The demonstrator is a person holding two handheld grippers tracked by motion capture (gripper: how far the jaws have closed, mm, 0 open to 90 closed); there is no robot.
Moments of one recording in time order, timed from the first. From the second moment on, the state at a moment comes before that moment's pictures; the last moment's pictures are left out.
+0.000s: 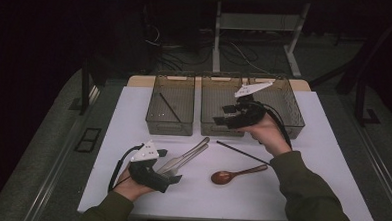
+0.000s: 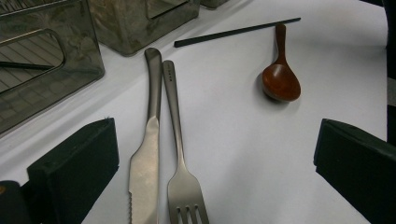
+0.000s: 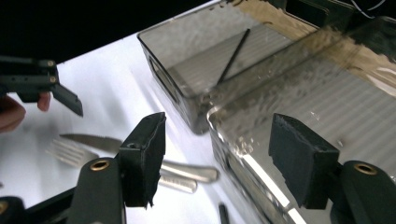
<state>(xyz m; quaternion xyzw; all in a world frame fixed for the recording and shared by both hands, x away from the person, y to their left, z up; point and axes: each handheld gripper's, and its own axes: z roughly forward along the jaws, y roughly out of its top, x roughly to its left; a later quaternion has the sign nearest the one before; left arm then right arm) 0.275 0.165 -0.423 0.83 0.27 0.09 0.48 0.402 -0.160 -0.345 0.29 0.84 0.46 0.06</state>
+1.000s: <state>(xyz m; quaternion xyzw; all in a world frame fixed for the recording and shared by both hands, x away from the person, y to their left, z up) 0.275 0.164 -0.424 0.83 0.27 0.09 0.48 0.344 -0.260 -0.396 0.32 0.85 0.41 0.06</state>
